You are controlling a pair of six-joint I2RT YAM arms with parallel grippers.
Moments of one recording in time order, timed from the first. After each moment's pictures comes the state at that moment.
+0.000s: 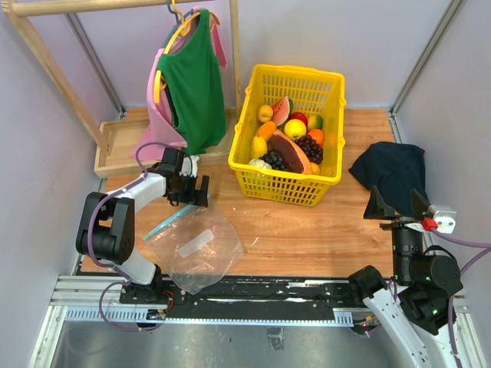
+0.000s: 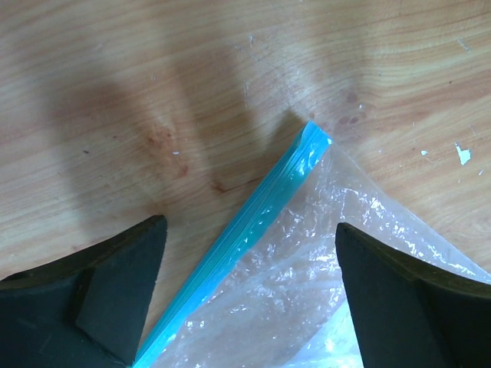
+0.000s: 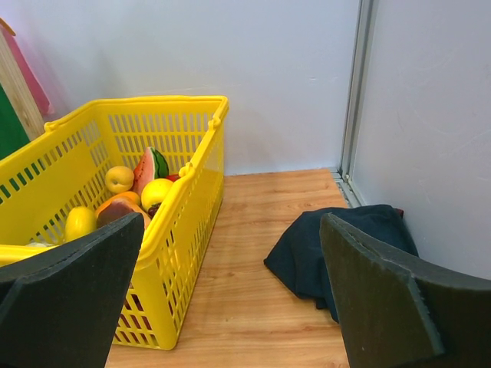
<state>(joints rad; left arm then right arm) -0.18 1.56 0.86 -0.41 0.21 -0.01 0.48 0.01 0.62 -0.27 0.51 -0.10</state>
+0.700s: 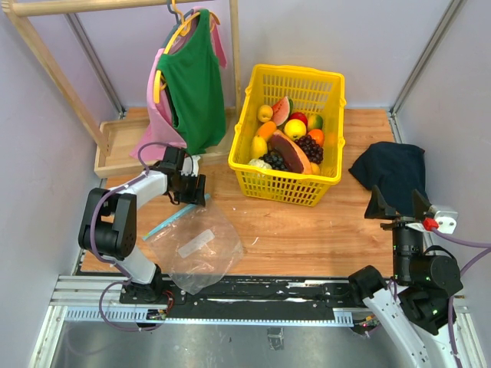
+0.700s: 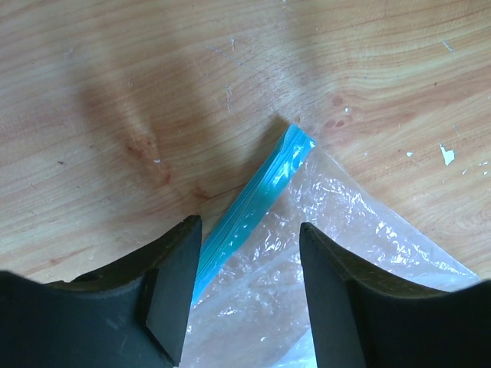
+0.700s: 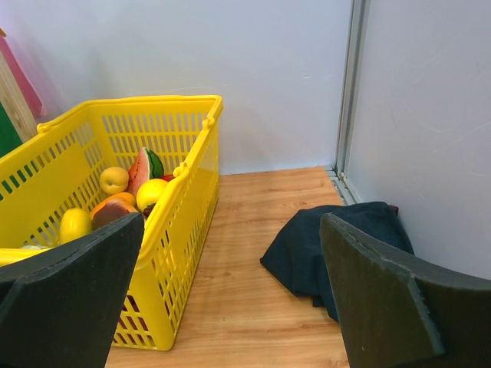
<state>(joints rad) -0.18 1.61 0.89 -0.43 0.27 -0.02 0.48 0.01 0.62 -0.27 0.53 -0.10</state>
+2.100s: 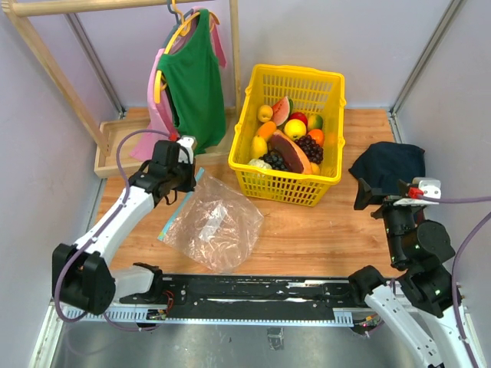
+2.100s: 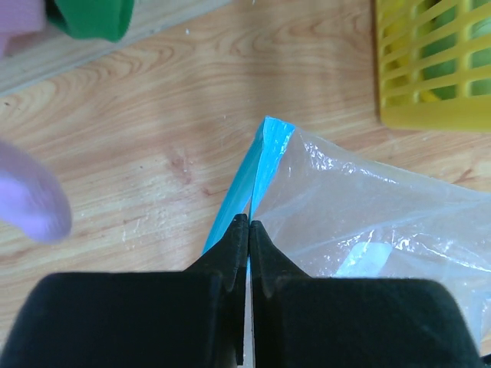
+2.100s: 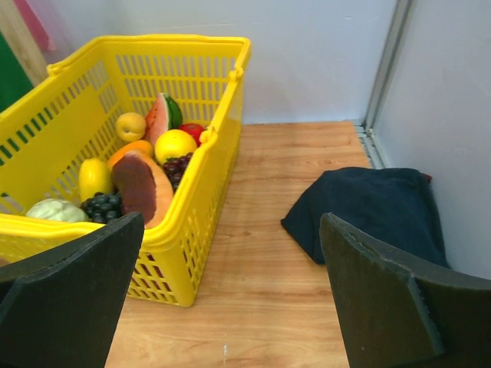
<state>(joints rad) -0.30 1.24 0.92 -0.47 0.06 -0.11 0.48 0.24 0.76 -0.39 0.49 -0.02</state>
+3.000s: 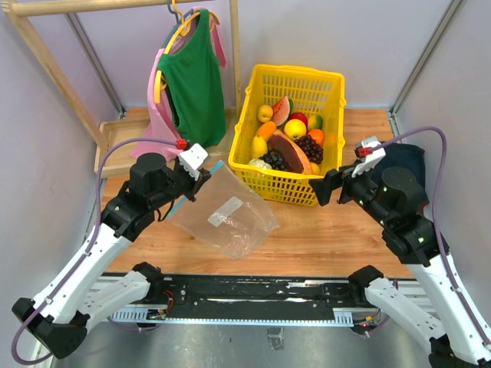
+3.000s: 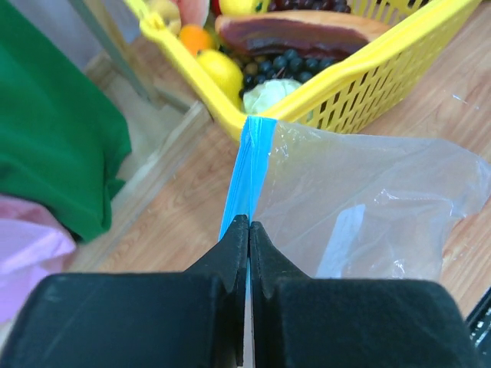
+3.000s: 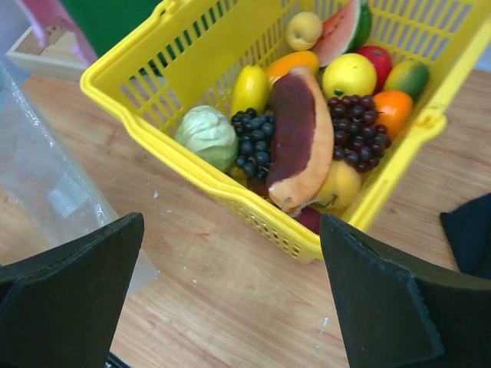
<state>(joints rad) -0.52 0.85 0.95 -0.43 0.18 0.18 0.48 0.65 0.98 -0.53 -0.03 0.11</state>
